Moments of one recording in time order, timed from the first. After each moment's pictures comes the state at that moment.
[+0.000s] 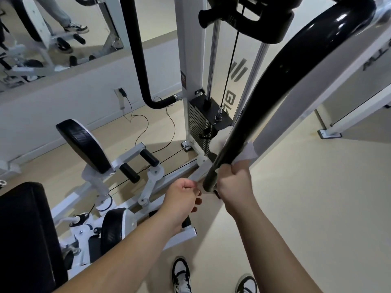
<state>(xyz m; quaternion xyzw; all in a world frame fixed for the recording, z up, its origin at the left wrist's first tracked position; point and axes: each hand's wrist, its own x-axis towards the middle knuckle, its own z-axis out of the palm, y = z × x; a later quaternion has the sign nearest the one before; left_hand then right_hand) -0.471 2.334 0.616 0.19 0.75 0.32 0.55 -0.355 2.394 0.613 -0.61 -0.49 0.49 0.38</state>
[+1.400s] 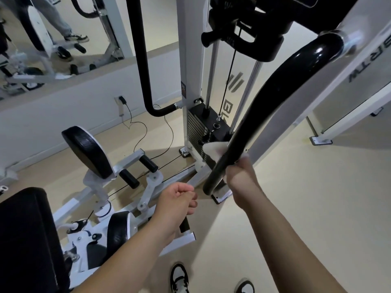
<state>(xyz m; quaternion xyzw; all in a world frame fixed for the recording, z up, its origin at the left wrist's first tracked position) -0.488 2.309 0.634 0.16 0.71 0.40 0.55 -0.348 2.409 0.642 -0.59 -0.46 0.58 0.33</state>
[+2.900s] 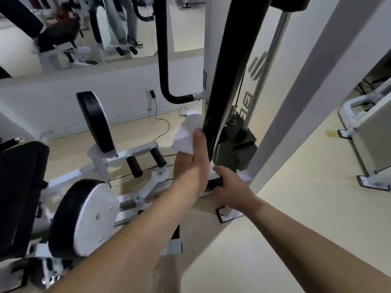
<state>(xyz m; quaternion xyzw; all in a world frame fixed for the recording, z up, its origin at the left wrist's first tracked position) -0.374 2.381 0.567 0.15 0.70 0.63 0.30 -0.273 2.465 0.442 -0.43 -0.82 0.39 0.02</state>
